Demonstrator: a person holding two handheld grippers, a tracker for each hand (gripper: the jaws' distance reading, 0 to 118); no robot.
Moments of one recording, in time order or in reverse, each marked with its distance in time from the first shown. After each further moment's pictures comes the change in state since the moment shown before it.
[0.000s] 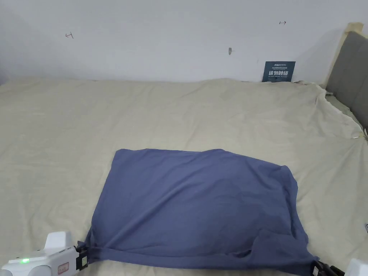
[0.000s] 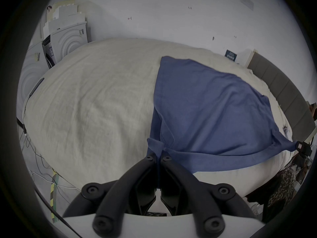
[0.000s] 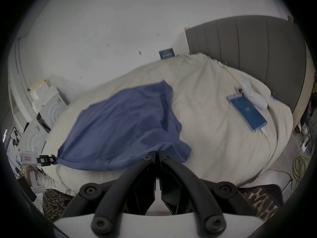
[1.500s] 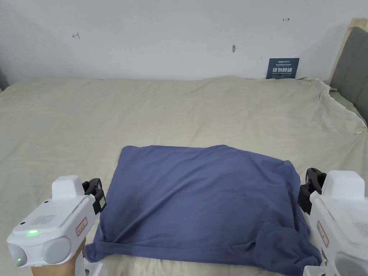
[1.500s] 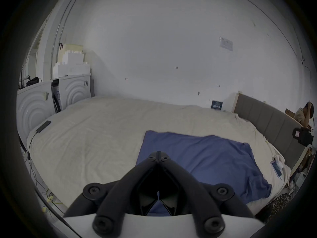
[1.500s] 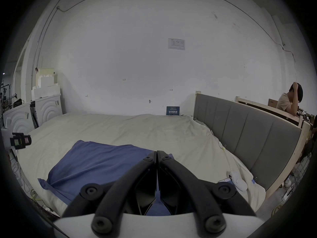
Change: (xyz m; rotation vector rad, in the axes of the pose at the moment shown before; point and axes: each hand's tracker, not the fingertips) left arm 0.070 0.060 0.114 0.498 -0.018 -0.006; right arm -0.098 0.093 0.050 0.462 -0.096 0.304
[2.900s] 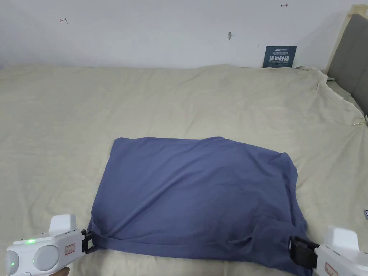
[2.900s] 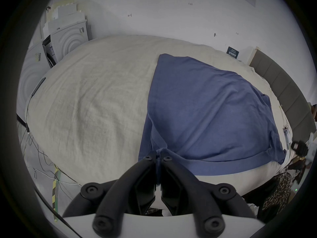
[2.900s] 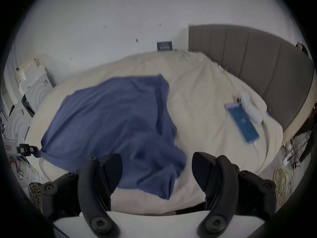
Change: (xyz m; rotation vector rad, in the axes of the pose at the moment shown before) left arm -0.050 -0.079 -0.059 -0.519 0.039 0.026; right arm 0.062 -0.137 -0.055 -0.576 0.001 -0.160
